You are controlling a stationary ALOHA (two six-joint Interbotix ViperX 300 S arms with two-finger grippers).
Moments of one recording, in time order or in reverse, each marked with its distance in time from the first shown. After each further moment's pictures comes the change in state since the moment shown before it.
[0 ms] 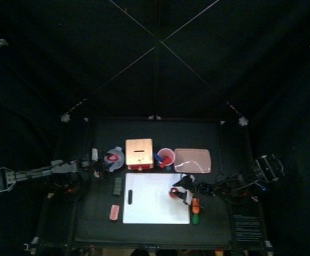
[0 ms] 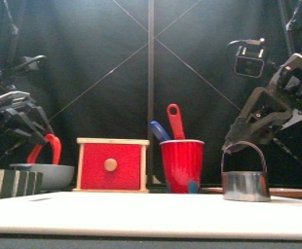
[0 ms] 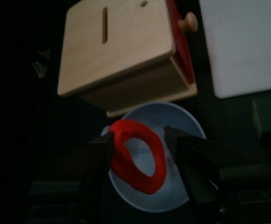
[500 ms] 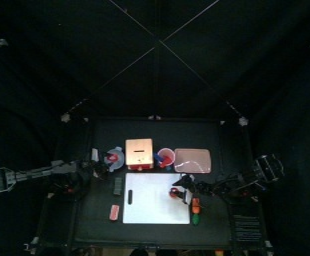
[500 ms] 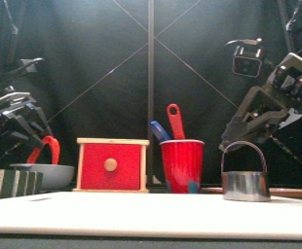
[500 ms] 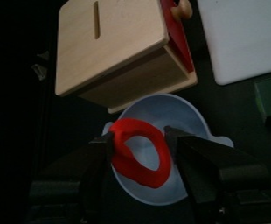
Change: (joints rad) left arm 0.006 0.000 -0.002 0.089 0.002 0.006; right arm -0.005 0.012 -0.009 -0.002 0.000 0.000
